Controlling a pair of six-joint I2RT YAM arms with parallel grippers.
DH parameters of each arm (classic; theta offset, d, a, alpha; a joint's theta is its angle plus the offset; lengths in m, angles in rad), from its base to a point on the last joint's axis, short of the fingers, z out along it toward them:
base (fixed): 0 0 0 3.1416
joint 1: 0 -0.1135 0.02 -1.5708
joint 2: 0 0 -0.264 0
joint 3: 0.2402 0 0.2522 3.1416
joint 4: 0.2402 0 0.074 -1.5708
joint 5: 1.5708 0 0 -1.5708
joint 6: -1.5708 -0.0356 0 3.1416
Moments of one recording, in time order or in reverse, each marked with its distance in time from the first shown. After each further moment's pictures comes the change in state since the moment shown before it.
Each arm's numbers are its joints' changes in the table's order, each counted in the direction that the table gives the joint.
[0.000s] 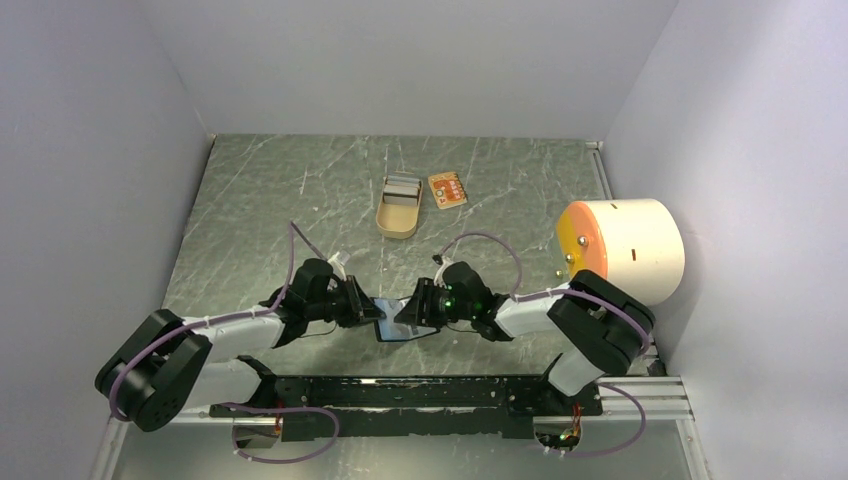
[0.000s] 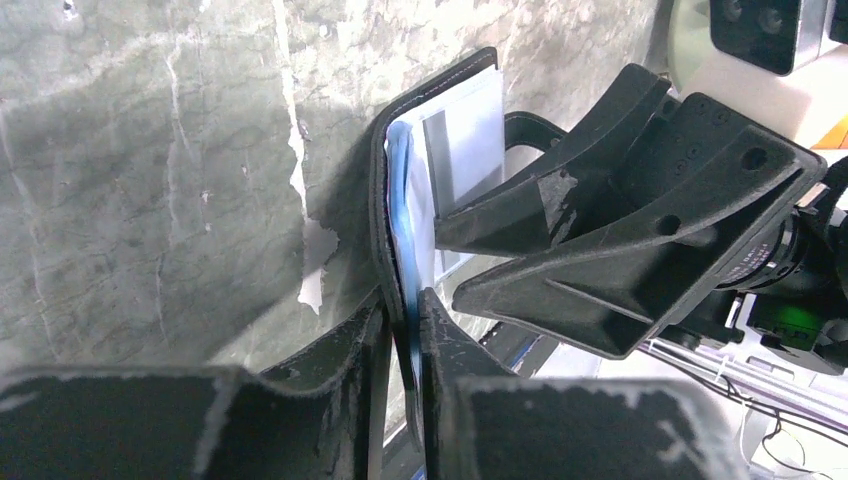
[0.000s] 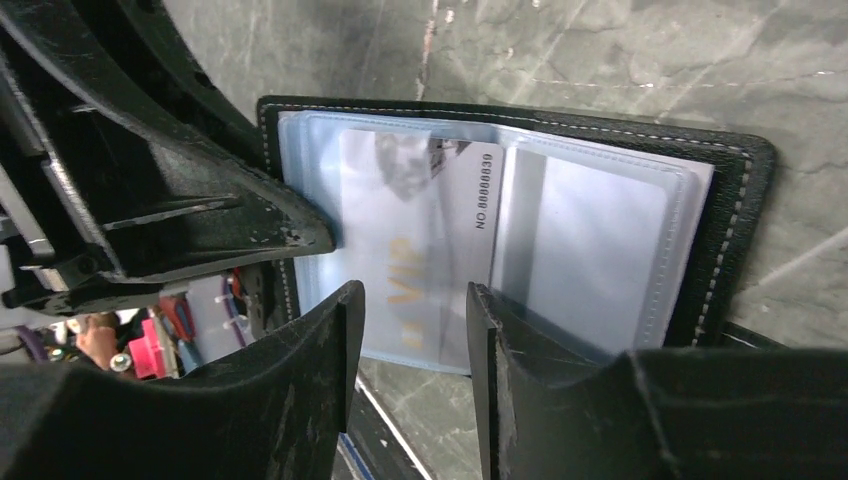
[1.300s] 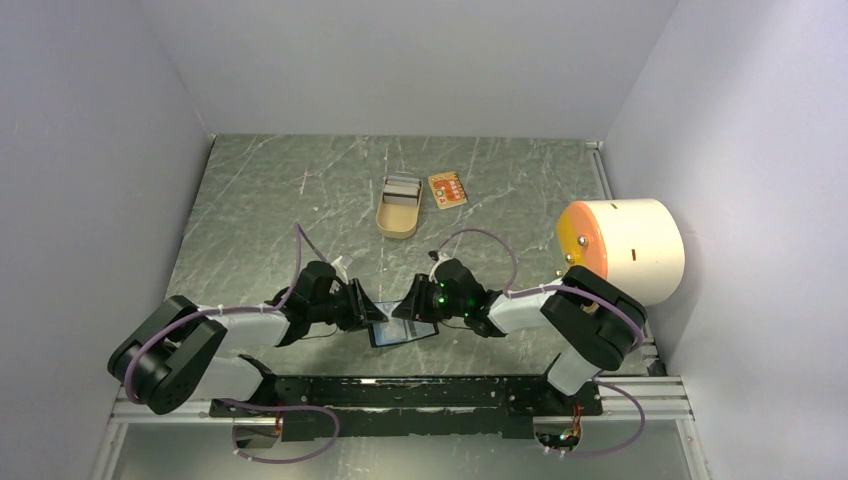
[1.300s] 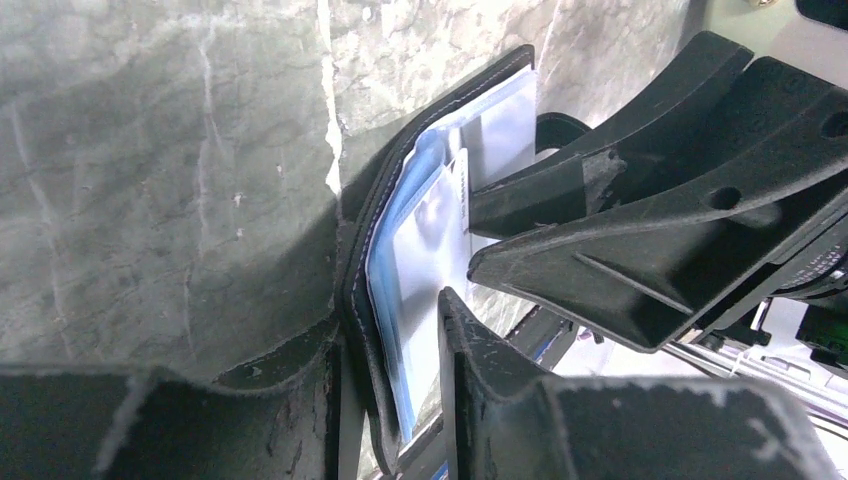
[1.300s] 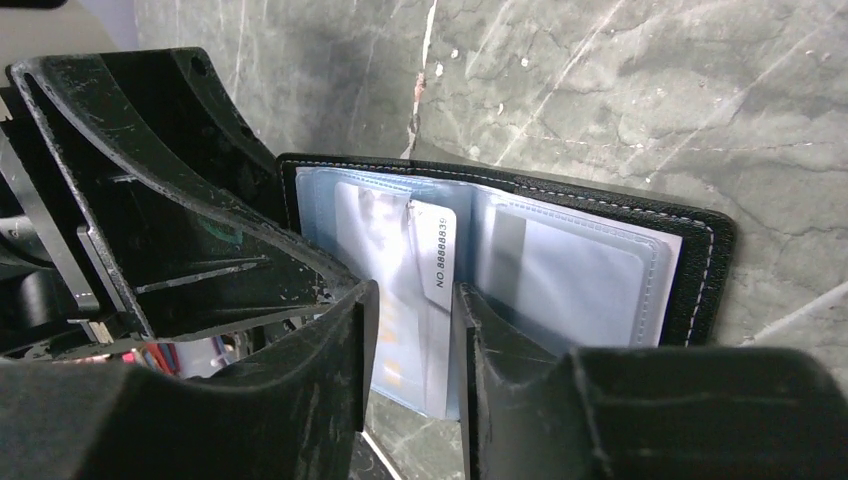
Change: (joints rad) left arm 0.000 -0.095 -0.015 -0.067 0.014 -0.013; right arm -0.021 -0.046 0.053 0.005 0.076 -0.009
